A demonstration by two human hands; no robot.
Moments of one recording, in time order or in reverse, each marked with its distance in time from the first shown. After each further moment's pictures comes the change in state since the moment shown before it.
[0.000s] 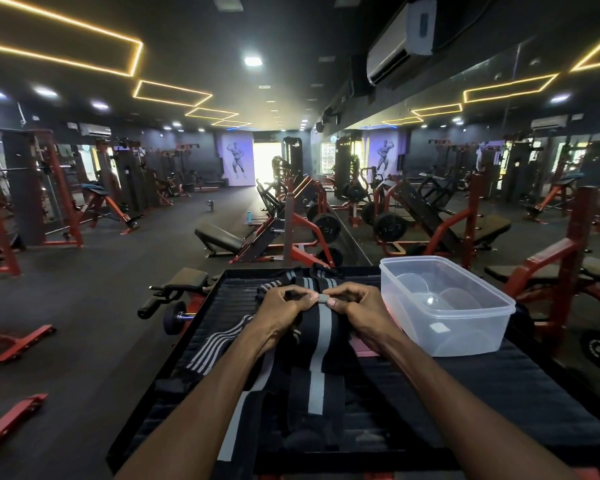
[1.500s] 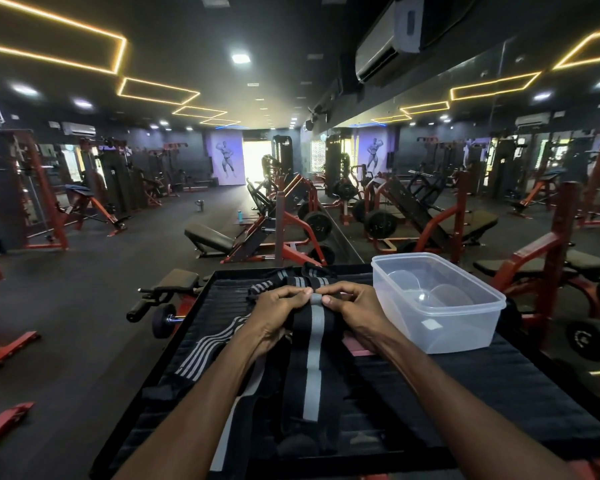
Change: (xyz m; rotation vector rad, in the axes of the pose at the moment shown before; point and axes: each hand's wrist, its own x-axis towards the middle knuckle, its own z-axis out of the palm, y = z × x) left_hand 0.002 0.000 0.006 -0.137 -0.040 -0.094; right_hand 0.004 0.005 -0.004 0.010 -0.014 -0.018
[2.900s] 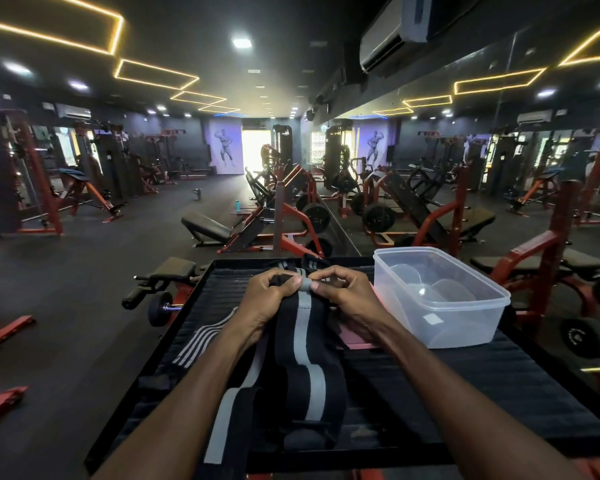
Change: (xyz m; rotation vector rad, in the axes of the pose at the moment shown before) left_hand -0.002 0.007 -0.019 0.111 0.067 0.153; right_hand -0.001 -0.017 0.011 0.056 -0.088 0.075
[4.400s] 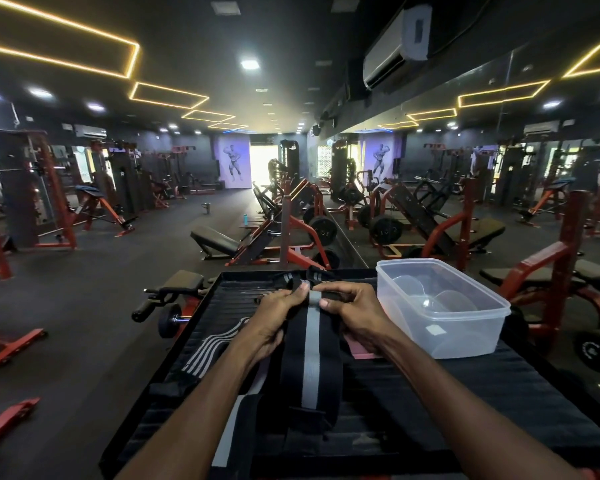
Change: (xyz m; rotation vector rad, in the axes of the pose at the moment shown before) left_hand -0.024 0.015 0.015 -0.253 -0.082 -0.222; right_hand -0.008 -0.002 -0.005 -0.104 -0.004 -0.058
